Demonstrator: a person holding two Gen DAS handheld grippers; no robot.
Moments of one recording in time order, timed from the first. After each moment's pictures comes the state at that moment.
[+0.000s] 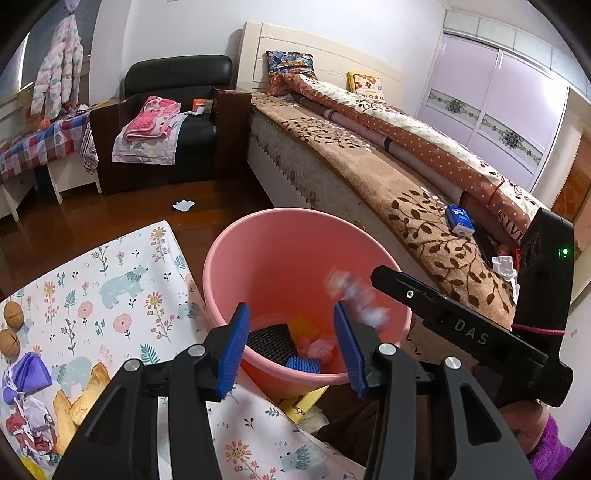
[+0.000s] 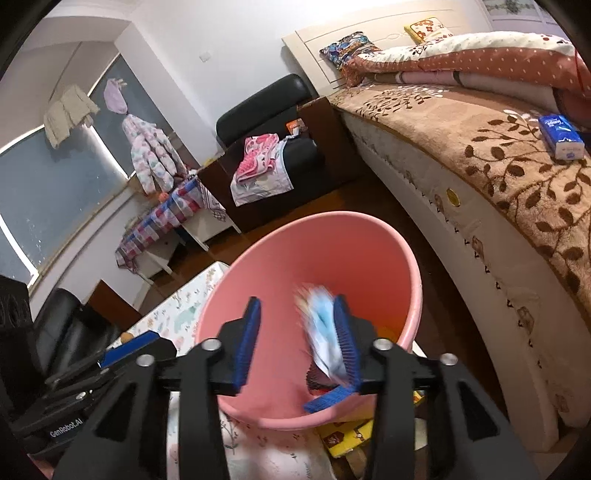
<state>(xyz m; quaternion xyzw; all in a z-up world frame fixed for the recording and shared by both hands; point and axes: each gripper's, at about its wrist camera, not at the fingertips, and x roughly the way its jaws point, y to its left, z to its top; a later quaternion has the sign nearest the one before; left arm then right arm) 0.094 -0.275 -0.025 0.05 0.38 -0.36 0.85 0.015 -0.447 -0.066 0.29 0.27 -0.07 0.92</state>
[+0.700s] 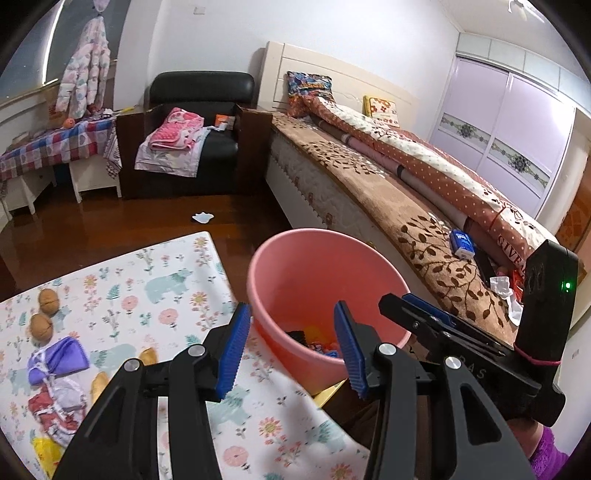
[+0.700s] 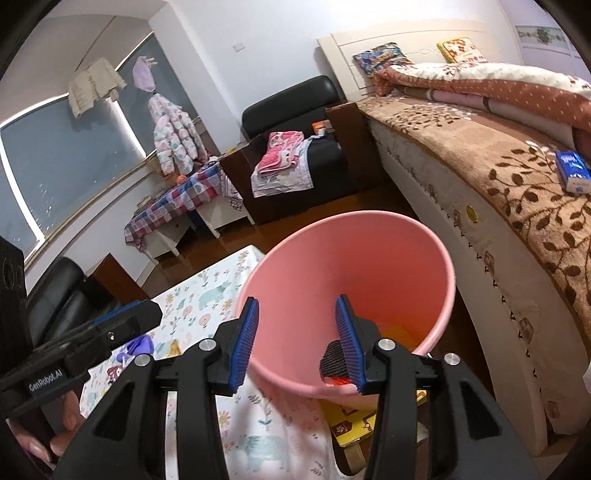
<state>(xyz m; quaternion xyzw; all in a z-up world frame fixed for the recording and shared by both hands) 0.079 -0.214 0.005 0.01 0.36 -0.33 0.88 0.002 -0.397 -0.041 0.23 0.28 -0.04 0.93</state>
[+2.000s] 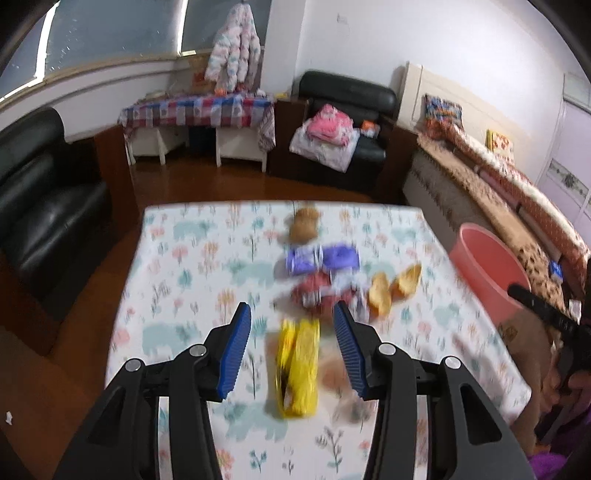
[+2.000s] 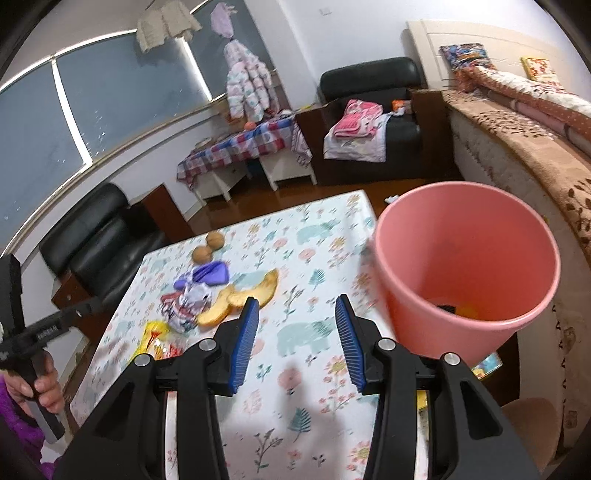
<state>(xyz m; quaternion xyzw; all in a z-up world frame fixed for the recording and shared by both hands) 0.015 0.062 -0.012 -0.03 0.38 -0.10 0.92 -0.004 -0.275 -0.038 0.15 0.33 0.09 0.93</state>
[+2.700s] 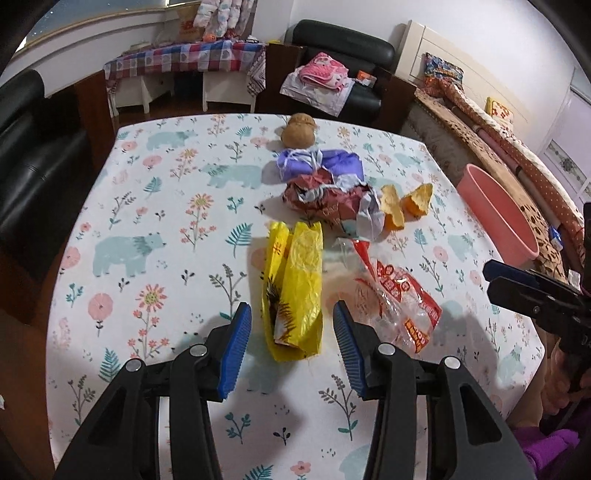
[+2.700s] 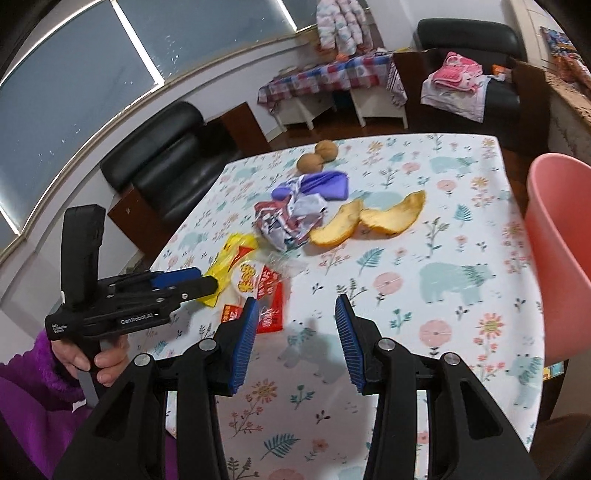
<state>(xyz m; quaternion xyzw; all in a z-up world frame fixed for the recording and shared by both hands) 0.017 0.054 -0.084 -0.04 0.47 -0.12 0.87 0.006 -0.183 -0.066 0.09 0.42 0.27 0.86</state>
